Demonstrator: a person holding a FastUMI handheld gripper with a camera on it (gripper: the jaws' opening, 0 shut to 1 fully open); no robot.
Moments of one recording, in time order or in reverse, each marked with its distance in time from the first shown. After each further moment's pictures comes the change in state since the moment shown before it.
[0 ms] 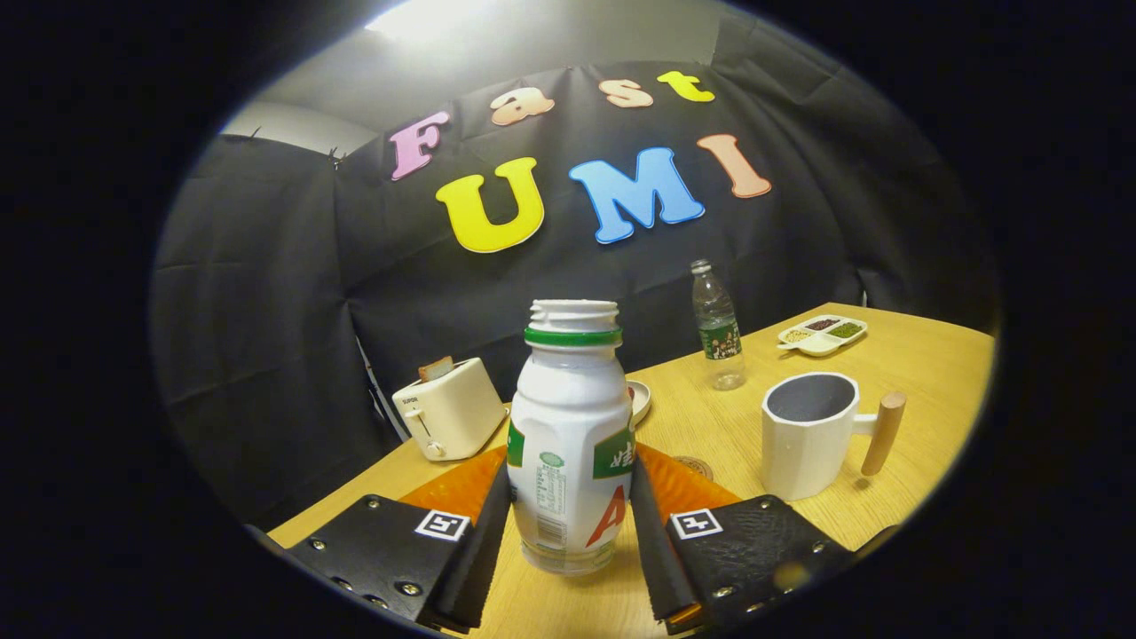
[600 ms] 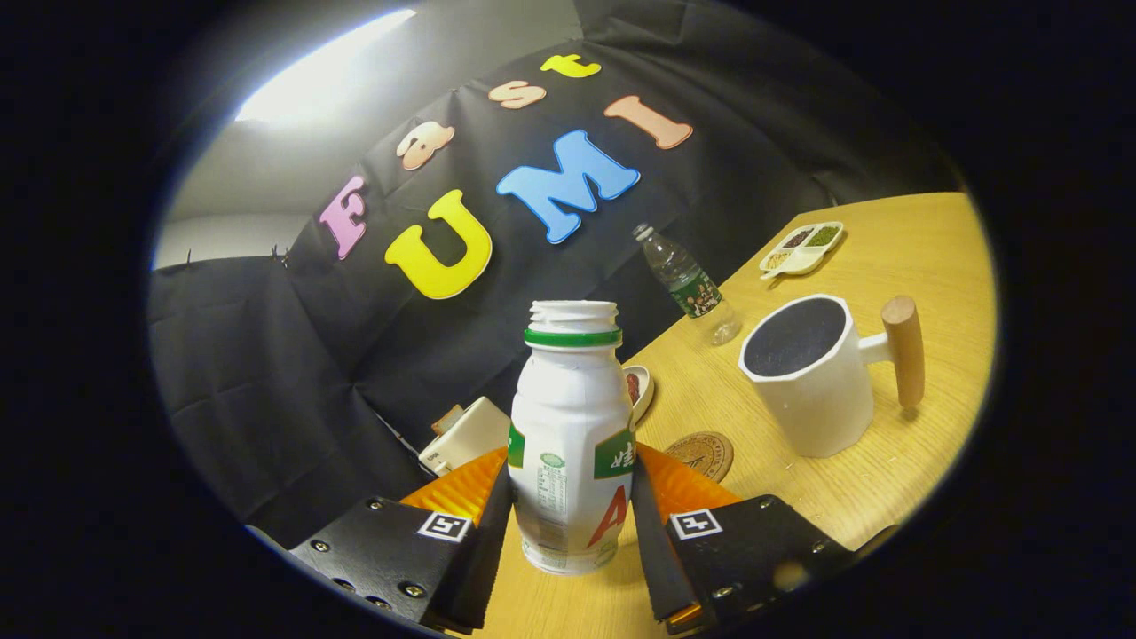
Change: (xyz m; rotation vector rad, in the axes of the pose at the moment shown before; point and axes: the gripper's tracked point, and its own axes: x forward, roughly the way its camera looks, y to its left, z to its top) arm 0.011 -0.022 0.005 0.384 -0.003 0.032
